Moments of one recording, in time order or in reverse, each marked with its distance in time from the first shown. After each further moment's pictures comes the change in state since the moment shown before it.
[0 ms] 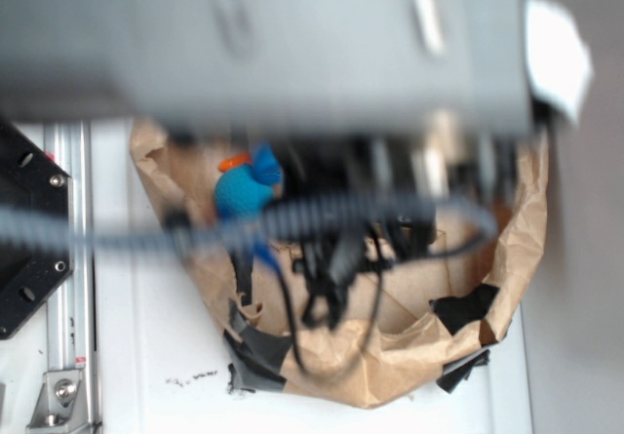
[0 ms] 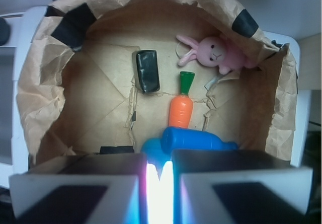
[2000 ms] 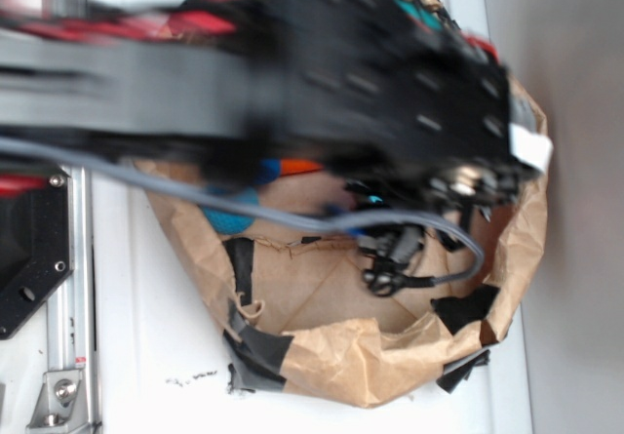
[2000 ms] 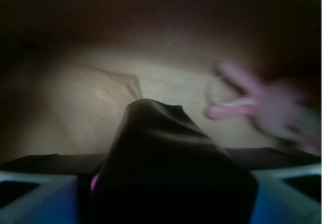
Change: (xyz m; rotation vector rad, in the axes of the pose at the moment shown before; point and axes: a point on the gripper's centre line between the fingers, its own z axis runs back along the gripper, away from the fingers) arm 0.040 0.008 -0.072 -0.070 -0.159 -0.111
